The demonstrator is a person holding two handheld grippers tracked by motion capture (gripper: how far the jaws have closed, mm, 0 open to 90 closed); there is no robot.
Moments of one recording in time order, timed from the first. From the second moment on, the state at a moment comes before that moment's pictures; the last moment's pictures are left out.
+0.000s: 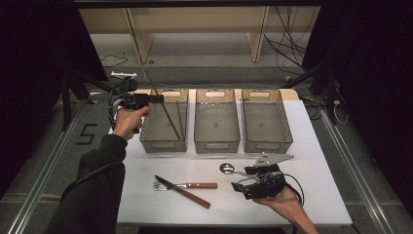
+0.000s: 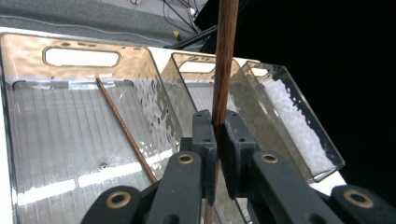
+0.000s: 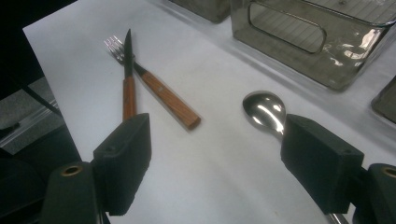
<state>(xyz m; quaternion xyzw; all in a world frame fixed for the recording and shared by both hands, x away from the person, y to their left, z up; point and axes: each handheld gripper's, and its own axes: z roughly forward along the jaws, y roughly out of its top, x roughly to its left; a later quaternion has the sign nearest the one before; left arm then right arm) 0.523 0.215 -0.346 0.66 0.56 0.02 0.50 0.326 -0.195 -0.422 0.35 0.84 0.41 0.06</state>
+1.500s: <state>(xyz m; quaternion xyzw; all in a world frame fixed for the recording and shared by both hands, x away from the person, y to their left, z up) 0.538 0.178 -0.389 0.70 0.59 0.02 0.40 0.327 -0.198 -0.421 0.35 0.84 0.42 0.06</state>
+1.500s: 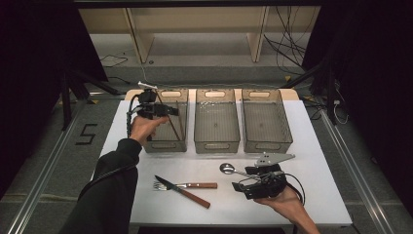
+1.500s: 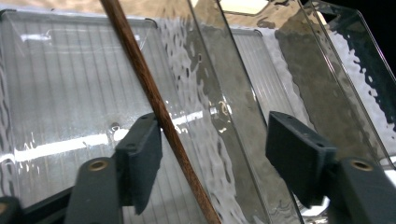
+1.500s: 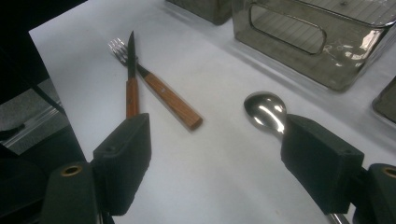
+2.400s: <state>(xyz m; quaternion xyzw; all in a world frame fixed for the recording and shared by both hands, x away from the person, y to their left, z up) 0.546 0.166 -0.393 0.73 0.58 0.03 0.35 0.326 -0.199 -0.418 0.35 0.84 0.42 0.06</state>
